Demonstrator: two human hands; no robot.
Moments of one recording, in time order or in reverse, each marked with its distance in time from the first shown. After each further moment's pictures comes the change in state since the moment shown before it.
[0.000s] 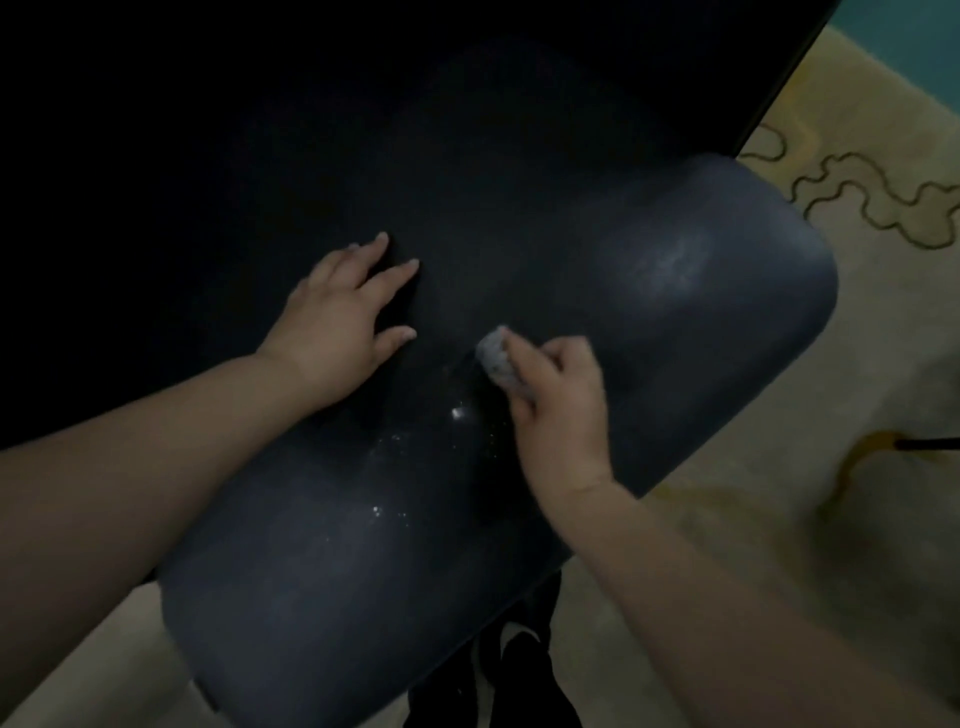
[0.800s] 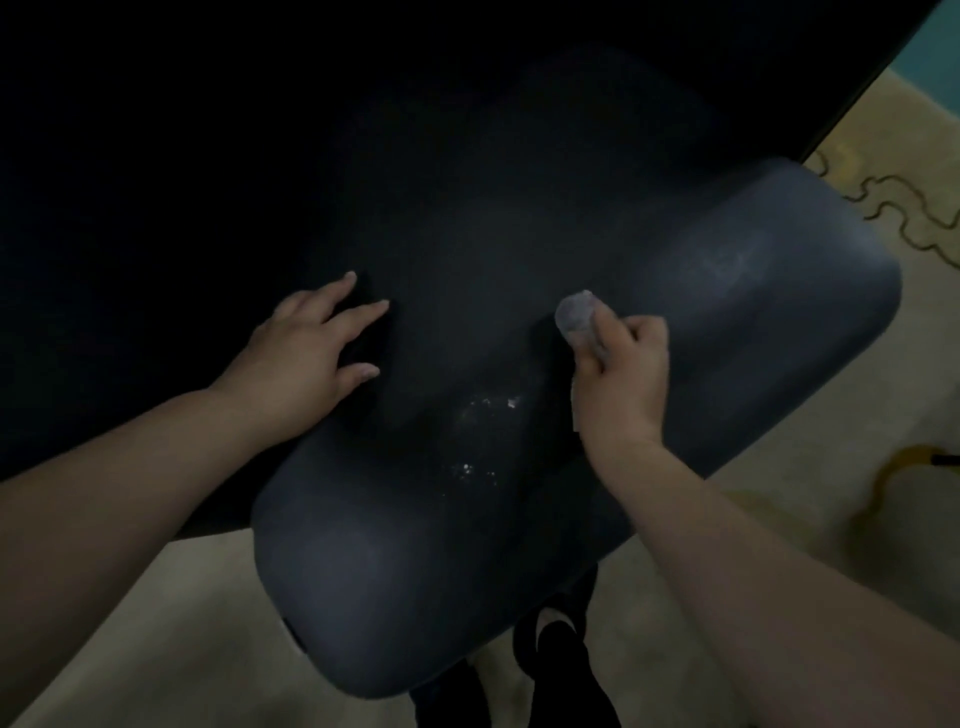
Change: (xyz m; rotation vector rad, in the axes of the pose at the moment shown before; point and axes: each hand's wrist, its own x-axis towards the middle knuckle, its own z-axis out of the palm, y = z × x) left_hand -0.098 -0.080 -0.006 -0.049 -0.027 -0.107; right_hand -0.006 -0.029 0.024 -0.032 0.148 0.077
